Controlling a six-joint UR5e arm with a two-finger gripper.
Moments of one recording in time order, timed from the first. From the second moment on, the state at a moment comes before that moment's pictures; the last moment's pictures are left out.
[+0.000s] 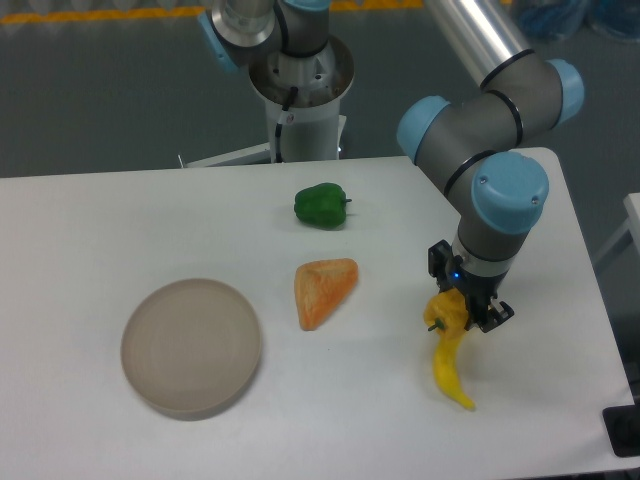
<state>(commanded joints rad) 2.31 -2.04 -1.34 -1.27 1.56 1.50</state>
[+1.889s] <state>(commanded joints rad) 1.74 -2.10 -1.45 -1.24 1.42 0.77</state>
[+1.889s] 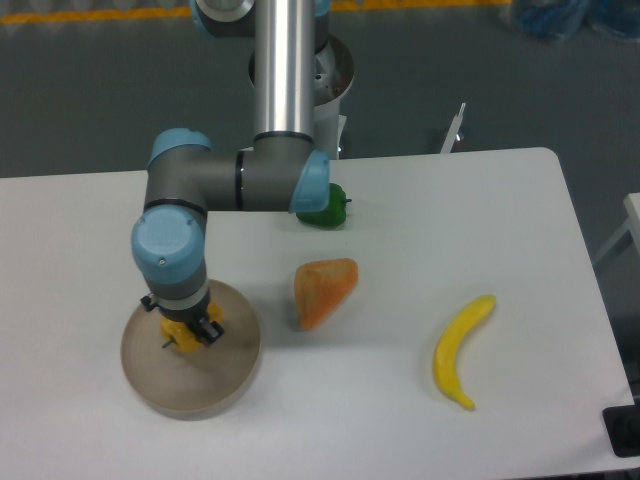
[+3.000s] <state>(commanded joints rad) 2.08 -1.99 -1.42 -1.19 1.60 1.03</state>
